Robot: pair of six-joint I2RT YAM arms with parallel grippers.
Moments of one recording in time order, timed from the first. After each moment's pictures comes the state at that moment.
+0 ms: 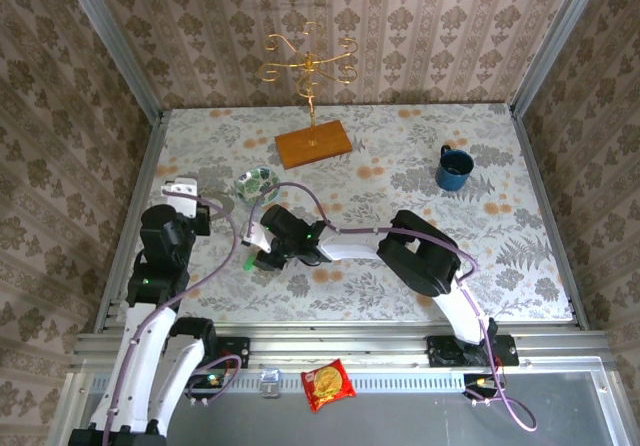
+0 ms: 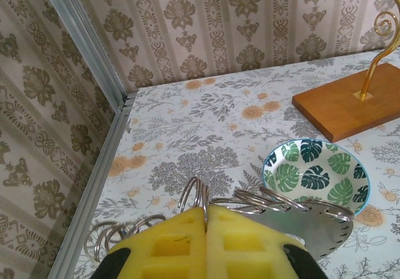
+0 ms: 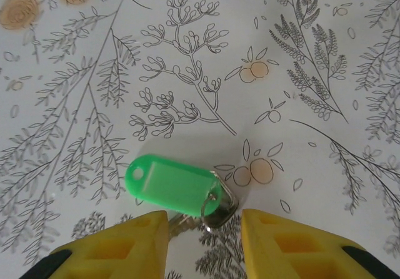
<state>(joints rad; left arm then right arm) -0.14 0.59 0.60 -0.28 -0.13 0.14 1.00 2.17 1.43 -0.04 -0.19 -0.19</state>
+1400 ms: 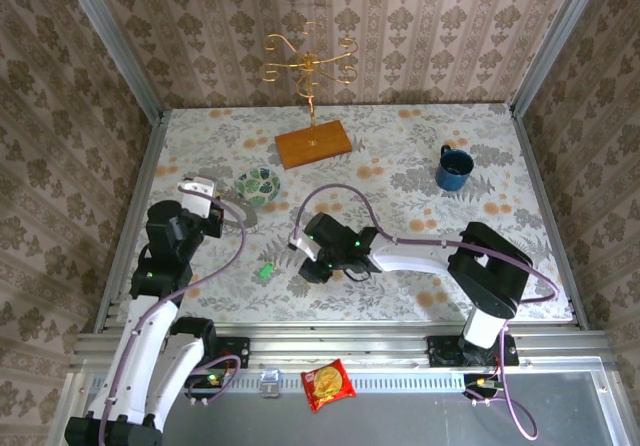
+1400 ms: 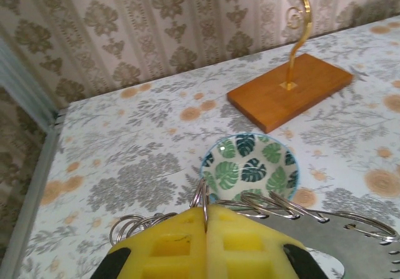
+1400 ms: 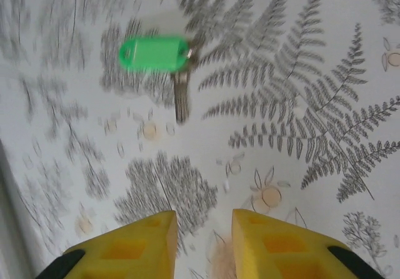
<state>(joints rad) -0.17 0.64 0.59 -0.26 0.04 0.18 0.97 1.75 1.06 -0.23 -0.15 0.12</state>
